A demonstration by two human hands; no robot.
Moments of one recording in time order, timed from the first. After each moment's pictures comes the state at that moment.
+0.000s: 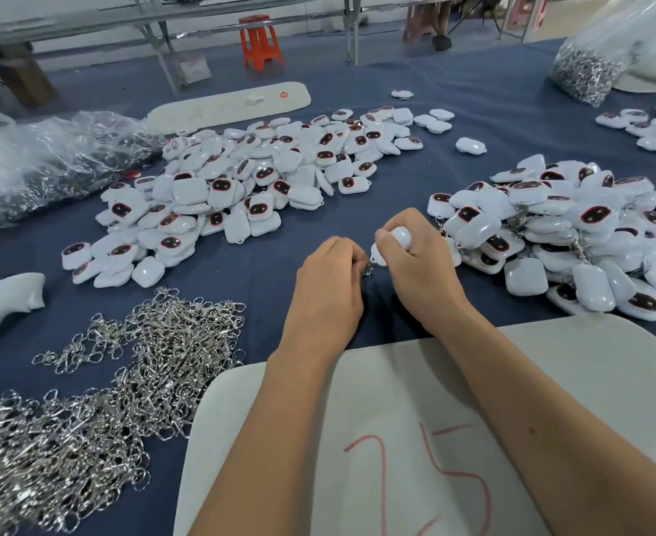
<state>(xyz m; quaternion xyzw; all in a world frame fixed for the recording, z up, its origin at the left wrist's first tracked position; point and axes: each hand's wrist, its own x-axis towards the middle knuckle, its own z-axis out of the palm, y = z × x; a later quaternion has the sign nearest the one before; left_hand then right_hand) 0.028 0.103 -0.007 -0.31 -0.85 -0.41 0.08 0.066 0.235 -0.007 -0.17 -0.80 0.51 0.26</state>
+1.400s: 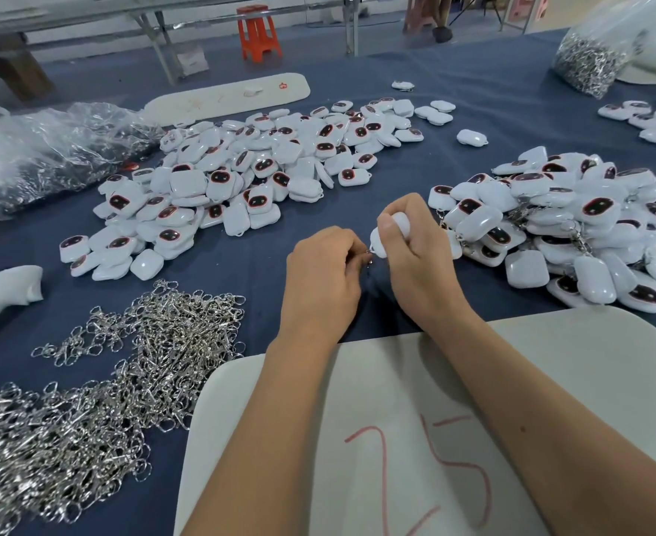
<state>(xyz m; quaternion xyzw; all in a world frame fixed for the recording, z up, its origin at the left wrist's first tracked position) 0.023 0.101 -0.004 -0.32 -0.84 -0.41 0.14 0.072 0.227 -0.007 -0.10 -0.79 0.52 0.32</state>
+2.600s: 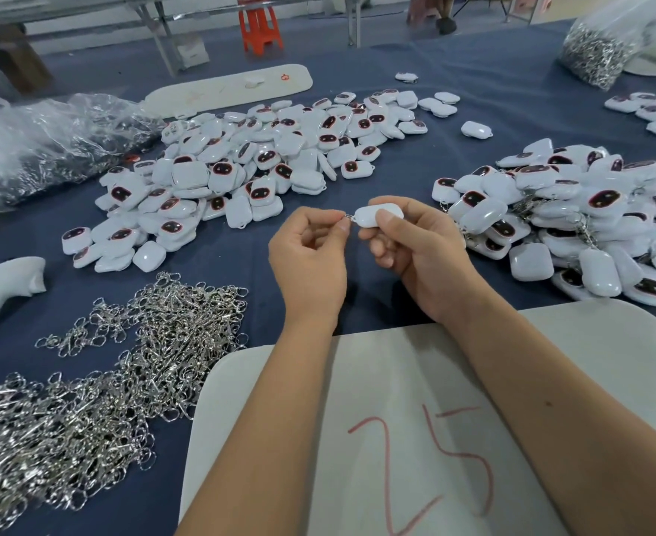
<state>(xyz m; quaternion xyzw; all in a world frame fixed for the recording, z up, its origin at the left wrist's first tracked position) 0.024 0.109 -0.003 -0.08 -0.68 -0.72 0.07 0.071 0.236 -0.005 -0.05 -0.53 0.84 0.15</state>
